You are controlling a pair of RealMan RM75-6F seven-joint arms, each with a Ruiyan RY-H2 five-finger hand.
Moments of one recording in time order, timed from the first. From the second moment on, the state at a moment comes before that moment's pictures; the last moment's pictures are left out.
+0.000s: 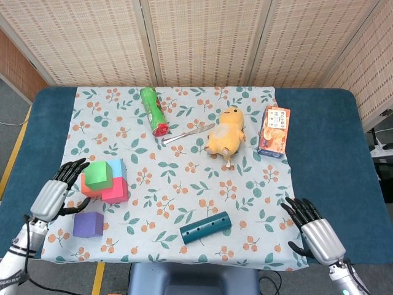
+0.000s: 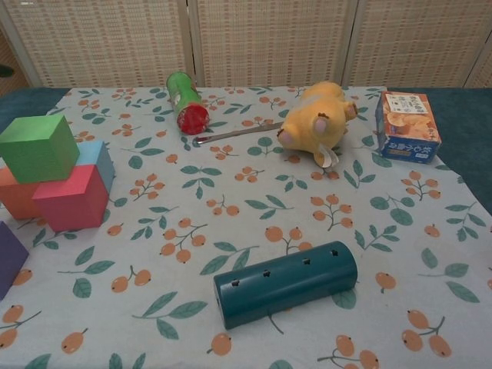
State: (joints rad) left arm -0.38 -1.17 -0.06 -1.51 1.57 1.25 -0.33; right arm 0.11 -1.16 -0.11 -1.68 -1.75 1.41 -0.09
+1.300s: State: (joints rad) left arm -0.64 -1.28 -0.17 -1.53 1.40 0.97 -0.17; right arm 0.13 -1.15 -0.11 -1.70 -1.72 1.36 -0.07
